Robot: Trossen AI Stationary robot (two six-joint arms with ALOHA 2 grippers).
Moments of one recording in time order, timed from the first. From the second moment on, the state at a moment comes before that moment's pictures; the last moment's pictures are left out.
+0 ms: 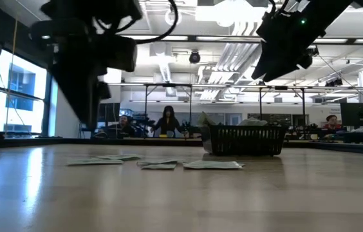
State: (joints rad) left arm -0.17 1.56 0.94 -0.58 0.12 -0.37; right arm 0.00 1.12 0.77 -0.49 0.58 0.55
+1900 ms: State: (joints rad) left arm -0.49 1.52 0.81 -0.70 -0.17 -0.70; right arm 0.14 1.12 0.88 -0.49 0.68 0.90
